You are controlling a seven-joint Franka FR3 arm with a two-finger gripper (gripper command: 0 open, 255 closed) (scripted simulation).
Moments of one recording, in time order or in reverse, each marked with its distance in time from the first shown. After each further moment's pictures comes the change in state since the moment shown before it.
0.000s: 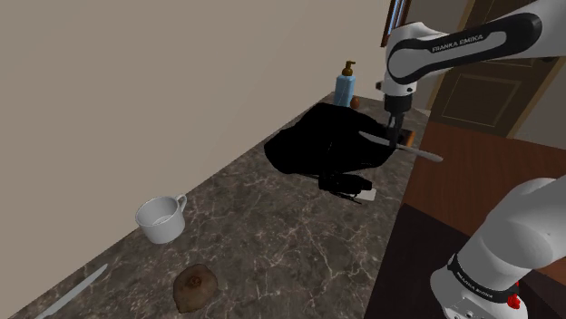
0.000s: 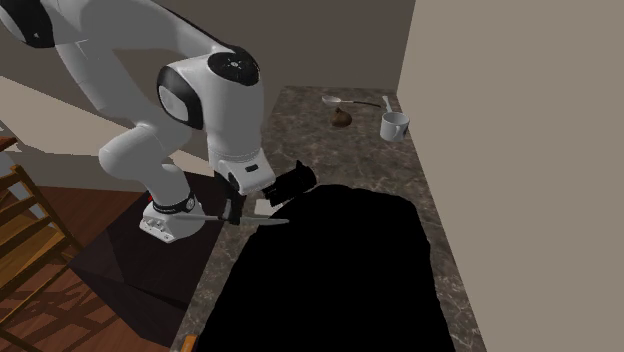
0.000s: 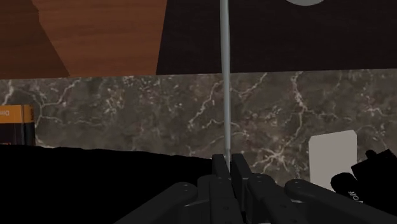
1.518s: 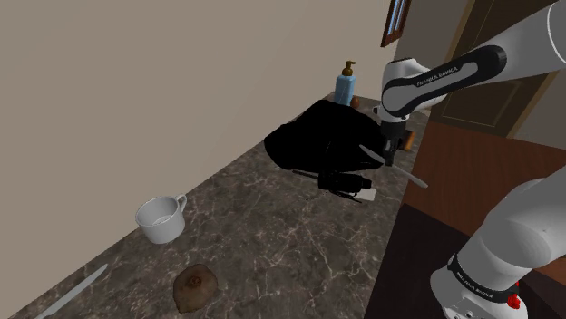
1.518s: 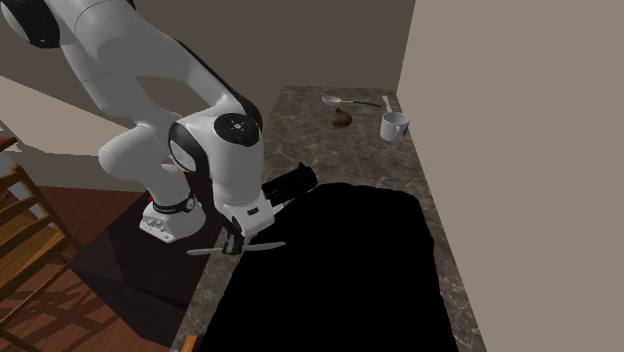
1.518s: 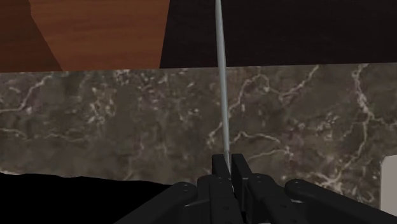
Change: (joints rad) arm -0.015 0.101 -0.039 -0.148 -0.021 0.254 -0.019
